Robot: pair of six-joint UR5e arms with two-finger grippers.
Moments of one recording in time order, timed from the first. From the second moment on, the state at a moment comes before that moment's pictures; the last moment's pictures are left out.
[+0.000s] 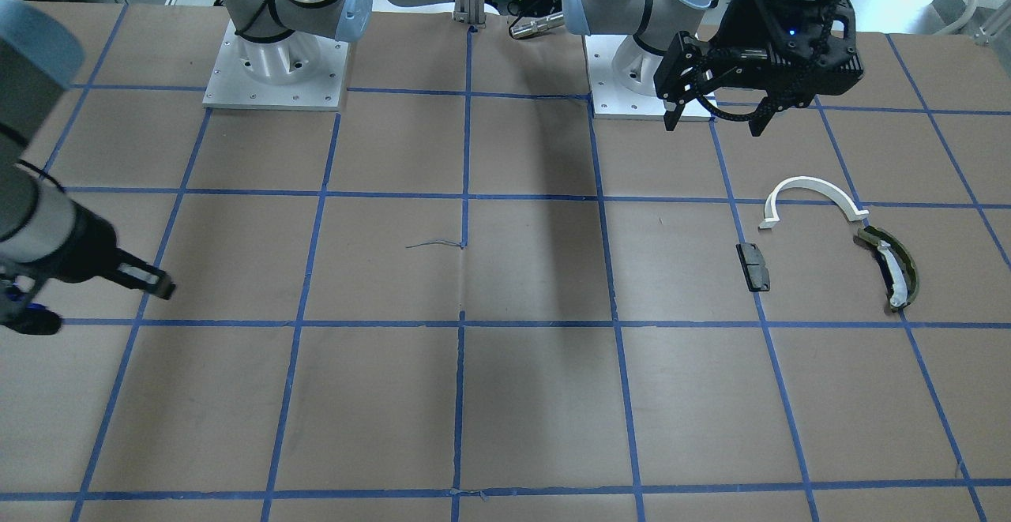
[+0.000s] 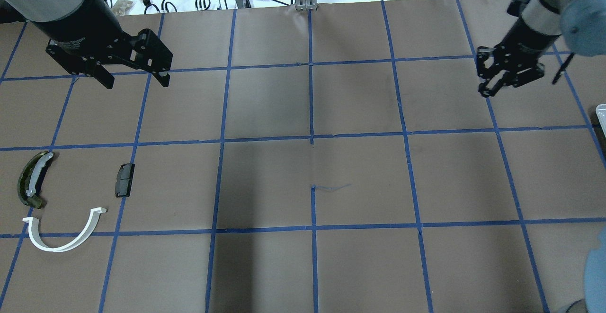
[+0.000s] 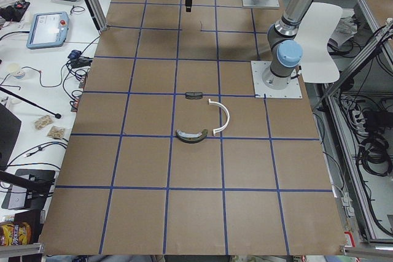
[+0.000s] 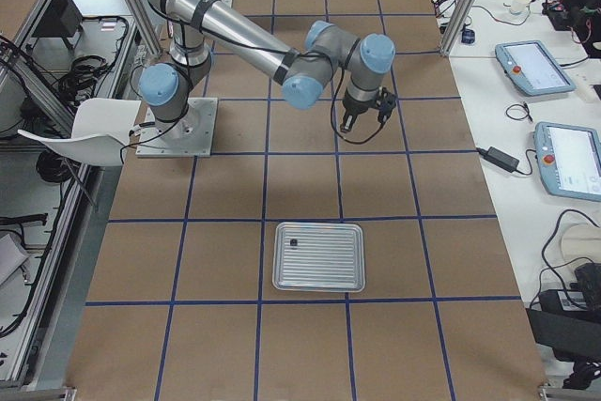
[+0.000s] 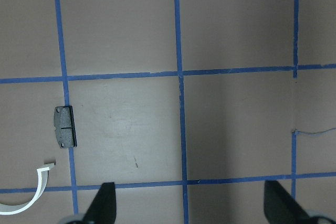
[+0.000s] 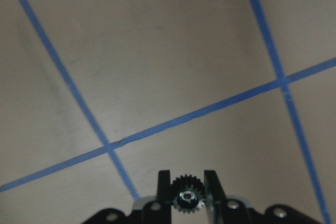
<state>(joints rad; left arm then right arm) -1.52 -1.51 -1.53 -1.63 1.55 0.08 1.36 -1.29 1.63 -1.78 -1.49 0.19</state>
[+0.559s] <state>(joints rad) -1.52 -1.51 -1.53 -1.63 1.55 0.08 1.77 -1.25 1.69 -1.93 -1.42 0.58</state>
